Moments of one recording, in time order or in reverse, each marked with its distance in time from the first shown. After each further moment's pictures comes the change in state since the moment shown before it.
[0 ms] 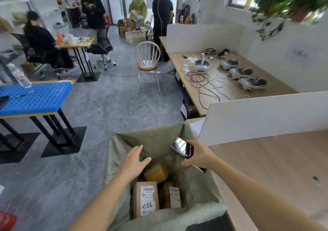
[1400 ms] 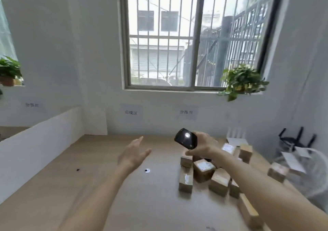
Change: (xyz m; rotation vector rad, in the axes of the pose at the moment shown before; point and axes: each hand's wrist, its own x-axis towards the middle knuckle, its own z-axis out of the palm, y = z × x) left_hand -0.632 0.489 0.244 0.024 -0.518 1.319; right_hand -0.963 0.203 -0.068 -0.064 1.047 1.035
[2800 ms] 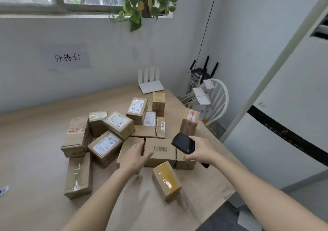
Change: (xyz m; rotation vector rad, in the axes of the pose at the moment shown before) left_hand 0.198 0.271 0.540 0.014 -0.659 0.234; right_hand 0.051 0.549 0.047 0.127 -0.172 0.705
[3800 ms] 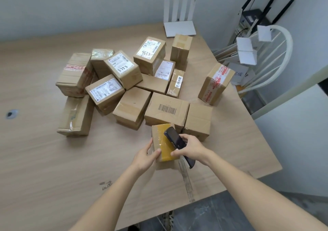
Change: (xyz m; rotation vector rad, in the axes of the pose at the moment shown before) left_hand -0.004 -0.046 0.216 -0.583 -0.155 -0.475; right_hand 0.087 0.108 0.157 0.406 -0.545 0.077
